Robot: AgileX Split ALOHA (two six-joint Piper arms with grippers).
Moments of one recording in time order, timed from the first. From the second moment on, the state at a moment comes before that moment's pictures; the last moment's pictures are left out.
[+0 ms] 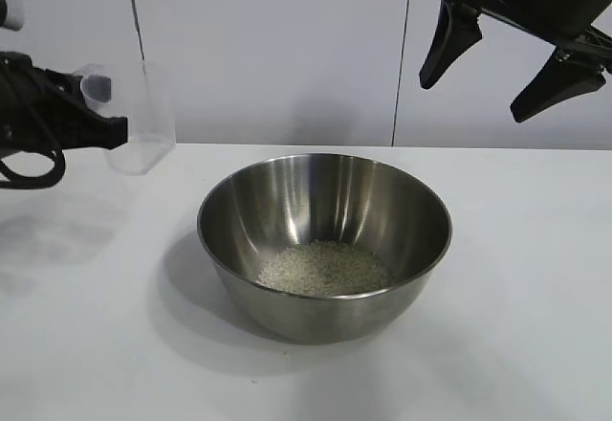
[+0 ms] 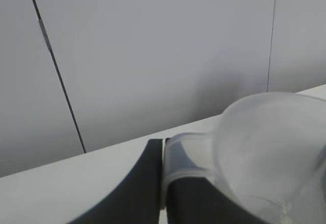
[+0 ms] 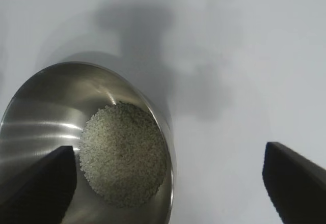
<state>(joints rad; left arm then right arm) -0.28 2.01 -0.56 0.02 -1.13 0.11 0.10 1.72 -1.36 0.39 0.84 -0.15</state>
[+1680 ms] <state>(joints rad) -0.23 2.12 -0.61 -0.02 -1.10 0.11 0.10 1.72 -1.36 0.41 0.84 -0.15</state>
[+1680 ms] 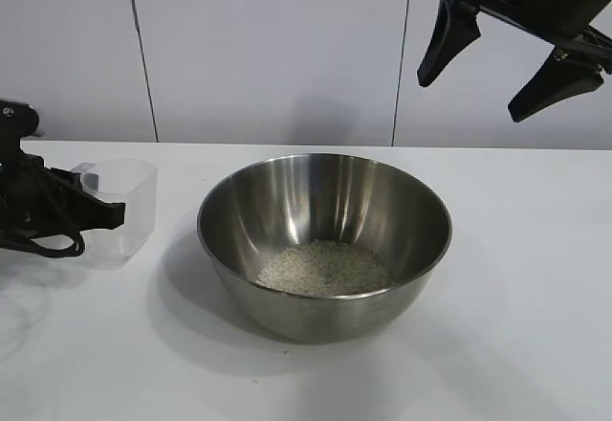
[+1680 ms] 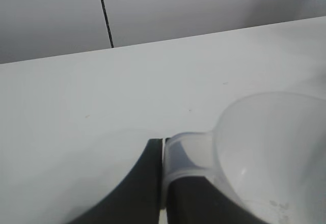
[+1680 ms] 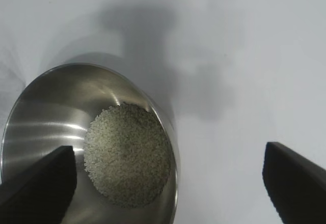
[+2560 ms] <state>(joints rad) -0.23 2.12 -0.54 -0.01 -1.03 0.11 0.10 1.72 -1.36 0.43 0.85 -0.15</state>
